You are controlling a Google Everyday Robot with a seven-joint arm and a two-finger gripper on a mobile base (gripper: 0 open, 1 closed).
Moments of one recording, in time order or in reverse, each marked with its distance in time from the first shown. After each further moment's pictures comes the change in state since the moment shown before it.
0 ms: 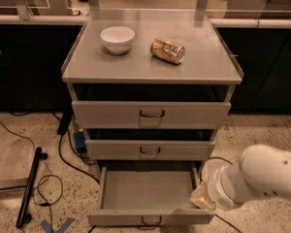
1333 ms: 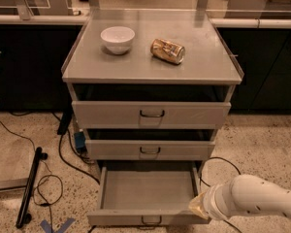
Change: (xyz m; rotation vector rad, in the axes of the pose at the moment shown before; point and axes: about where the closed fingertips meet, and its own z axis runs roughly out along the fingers) arm 0.061 -0.032 0.120 0.036 -0.073 0.110
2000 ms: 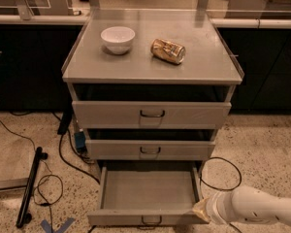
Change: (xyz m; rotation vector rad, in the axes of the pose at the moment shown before) arm 0.048 -0.031 0.060 0.045 -0.011 0.055
